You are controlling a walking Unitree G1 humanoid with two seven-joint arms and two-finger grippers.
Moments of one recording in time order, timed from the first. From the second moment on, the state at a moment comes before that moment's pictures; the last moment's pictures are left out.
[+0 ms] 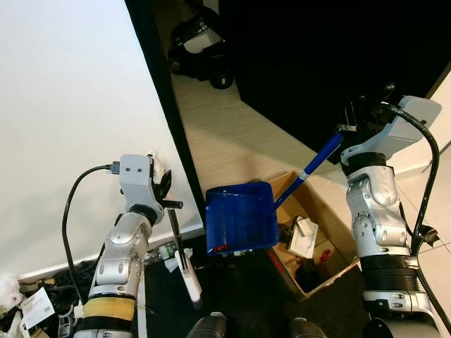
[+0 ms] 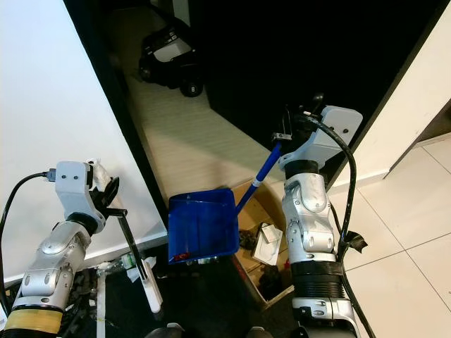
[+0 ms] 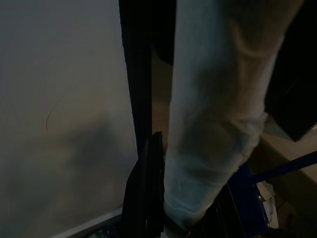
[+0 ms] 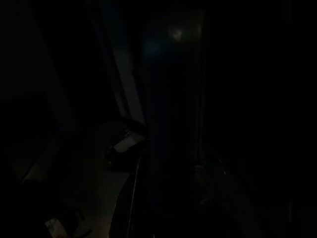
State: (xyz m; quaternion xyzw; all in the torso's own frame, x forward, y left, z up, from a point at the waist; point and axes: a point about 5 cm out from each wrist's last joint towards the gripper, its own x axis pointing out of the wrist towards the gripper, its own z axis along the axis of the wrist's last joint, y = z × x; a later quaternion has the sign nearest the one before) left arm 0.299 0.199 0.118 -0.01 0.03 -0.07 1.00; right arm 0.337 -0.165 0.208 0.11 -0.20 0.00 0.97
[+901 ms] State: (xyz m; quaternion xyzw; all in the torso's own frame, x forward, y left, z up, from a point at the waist) left arm 0.304 0.199 0.118 -0.02 0.03 -0.05 1.00; right arm 0.338 -0.155 0.200 0.11 -0.18 0.01 0.98
